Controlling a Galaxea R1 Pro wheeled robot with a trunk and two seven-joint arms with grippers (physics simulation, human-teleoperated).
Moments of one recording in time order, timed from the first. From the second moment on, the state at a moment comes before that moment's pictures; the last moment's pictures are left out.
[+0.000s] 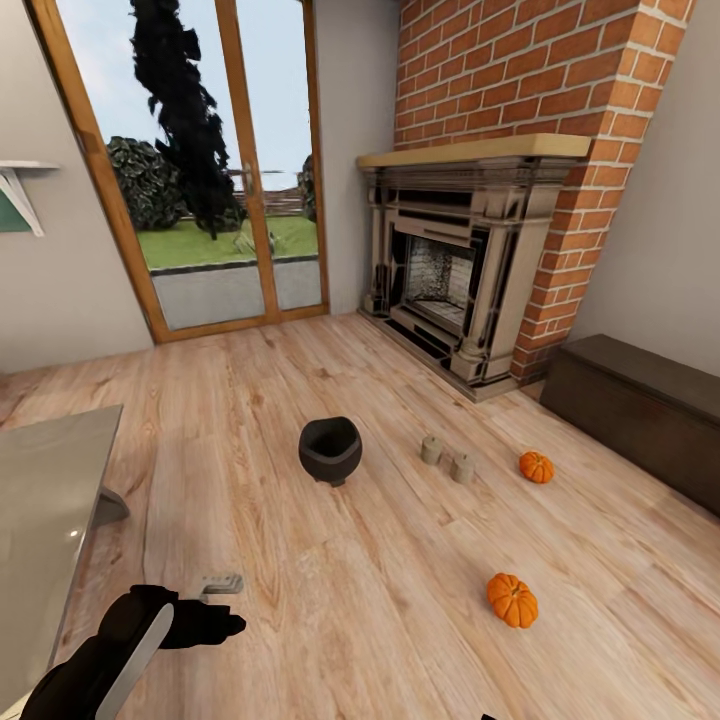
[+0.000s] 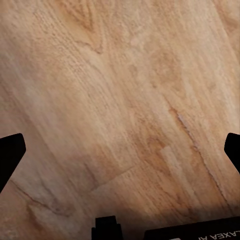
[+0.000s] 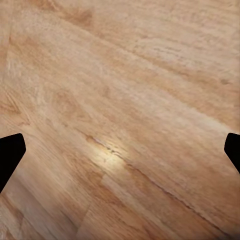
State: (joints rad) left arm -0.30 0.23 -0.16 -1.21 0.34 0.99 -0.05; right arm -0.20 -0.14 0.10 -0.40 -0.91 0.15 0.34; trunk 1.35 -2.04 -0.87
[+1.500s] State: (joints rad) left arm -0.30 0.23 -0.16 -1.21 0.34 0.99 -0.05; right arm -0.20 -0.14 0.10 -0.39 -0.86 0.12 0.34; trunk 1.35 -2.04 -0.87
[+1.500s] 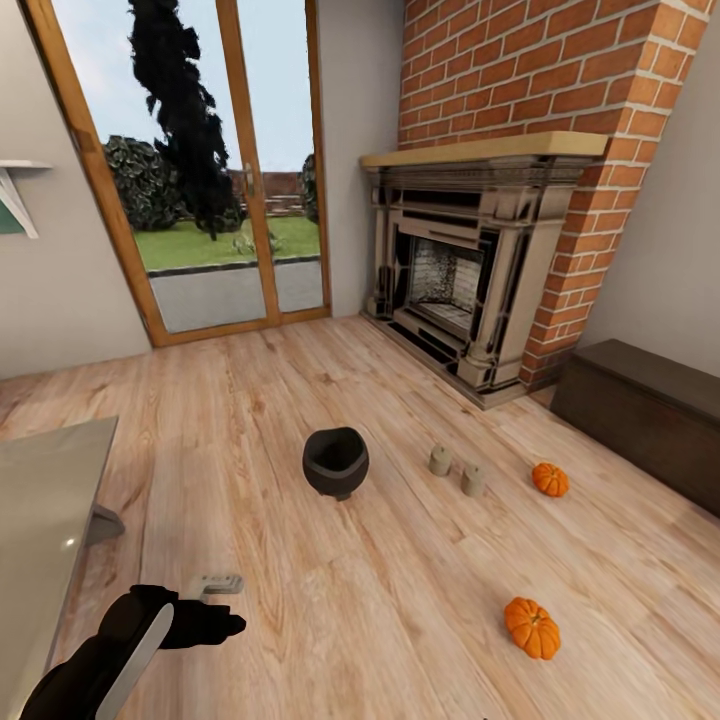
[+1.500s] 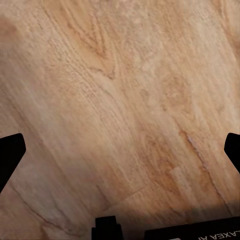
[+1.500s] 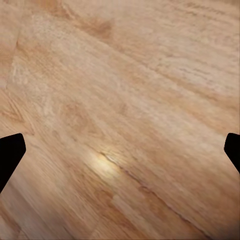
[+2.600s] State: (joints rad) left arm -0.30 0.24 -0.16 -1.21 0.34 0.99 -0.05; right arm -0.20 -0.14 0.10 -0.39 -0.86 0.12 0.34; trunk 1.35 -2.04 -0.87
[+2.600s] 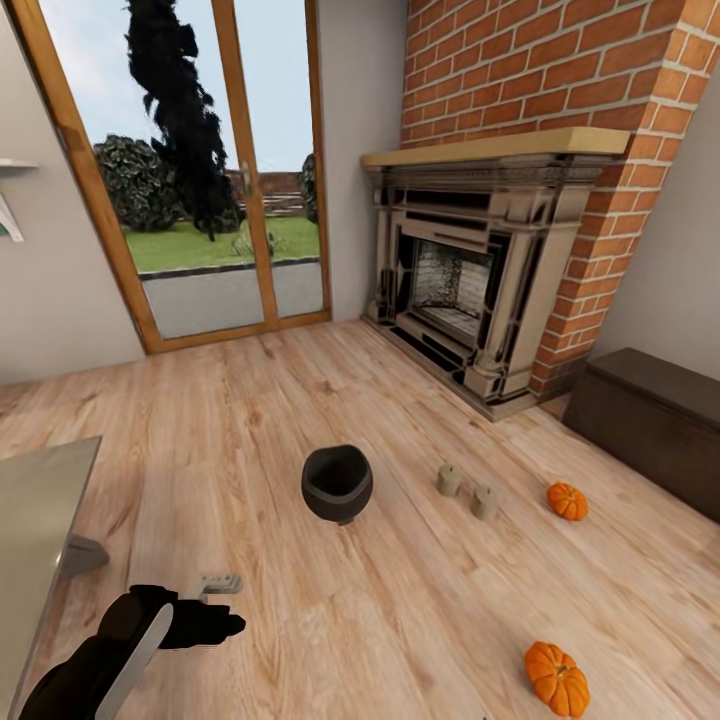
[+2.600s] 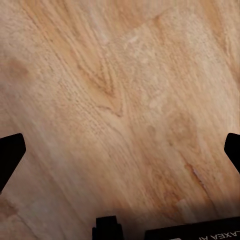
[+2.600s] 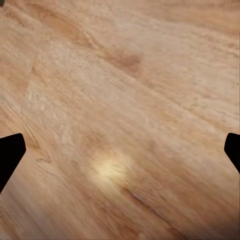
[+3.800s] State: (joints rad) left arm -0.30 0.24 -0.16 -1.21 0.34 0.99 -0.05; right arm -0.20 -0.14 0.09 -0.39 -0.87 0.12 0.34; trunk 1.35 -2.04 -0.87
